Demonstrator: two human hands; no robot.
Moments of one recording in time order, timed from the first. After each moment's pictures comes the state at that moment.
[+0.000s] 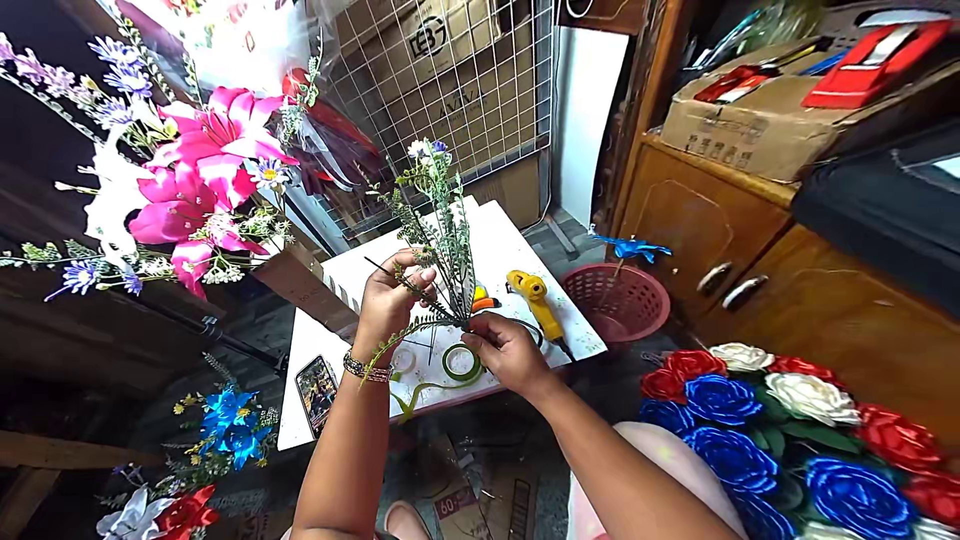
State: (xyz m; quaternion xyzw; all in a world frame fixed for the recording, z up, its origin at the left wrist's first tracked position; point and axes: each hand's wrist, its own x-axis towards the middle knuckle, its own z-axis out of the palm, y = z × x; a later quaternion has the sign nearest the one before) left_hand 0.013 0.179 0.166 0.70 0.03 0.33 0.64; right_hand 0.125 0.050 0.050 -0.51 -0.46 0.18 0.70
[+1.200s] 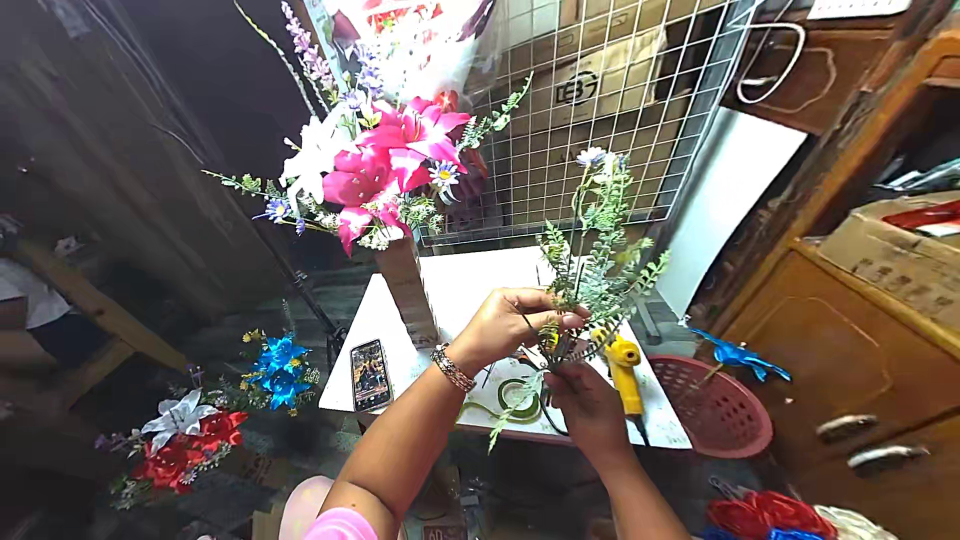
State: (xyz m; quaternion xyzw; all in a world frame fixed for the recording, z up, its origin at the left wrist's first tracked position) left_hand 0.022 0.157 0.191 0.73 0.05 0.31 0.60; right_hand 0.121 0.045 0.049 -0.52 -0.48 0.10 0.70
